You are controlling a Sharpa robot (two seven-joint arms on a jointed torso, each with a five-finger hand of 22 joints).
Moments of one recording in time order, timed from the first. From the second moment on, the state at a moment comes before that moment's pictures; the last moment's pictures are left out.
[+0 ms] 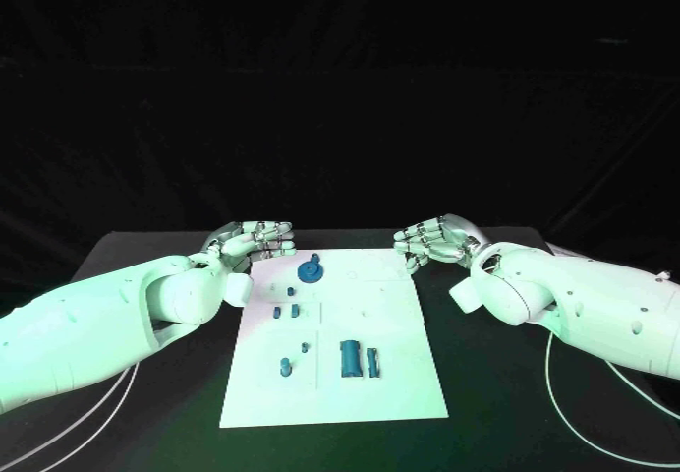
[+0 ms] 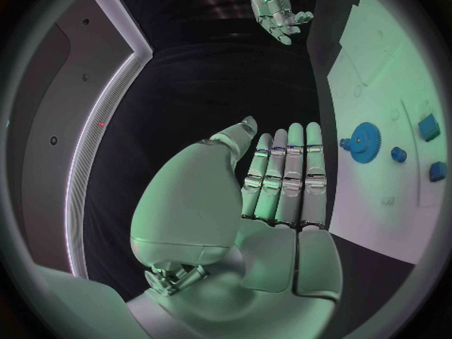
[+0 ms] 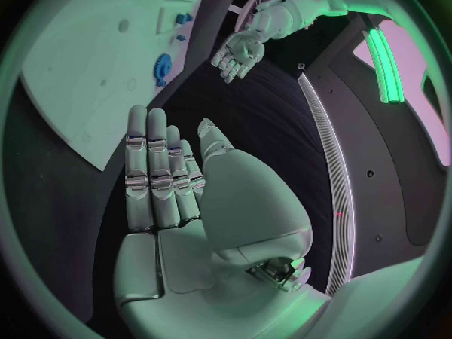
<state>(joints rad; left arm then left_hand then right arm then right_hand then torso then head) 1.15 -0.76 -0.03 1.30 0.09 -0.23 0.26 1.38 -0.10 0.37 0.06 0.05 0.98 0.20 0.12 0.07 1.01 0.16 0.19 0.06 0.92 0.13 0.40 0.17 0.17 0.87 0.22 0.18 0.46 1.15 -0.79 -0.03 1.33 -0.46 -0.30 0.17 1.45 0.05 -0.02 0.12 0.22 0.89 0.20 0.07 0.26 1.00 0.14 0.19 0.36 1.15 0.07 0.30 0.41 0.17 1.05 0.16 0.44 0.23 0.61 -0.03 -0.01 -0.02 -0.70</state>
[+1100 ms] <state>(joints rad) 1.06 -0.77 -0.01 1.52 0.06 -0.57 0.42 0.55 0.00 0.14 0.00 0.01 0.38 0.06 0.01 0.00 0.40 0.02 0.03 0.00 0.37 0.01 0.11 0.00 0.09 0.34 0.10 0.01 0.15 1.07 -0.77 -0.01 1.49 -0.10 -0.55 0.40 0.55 0.00 0.01 0.00 0.07 0.36 0.05 0.01 0.02 0.41 0.01 0.01 0.01 0.45 0.00 0.01 0.04 0.07 0.43 0.05 0.09 0.00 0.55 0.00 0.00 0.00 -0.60</state>
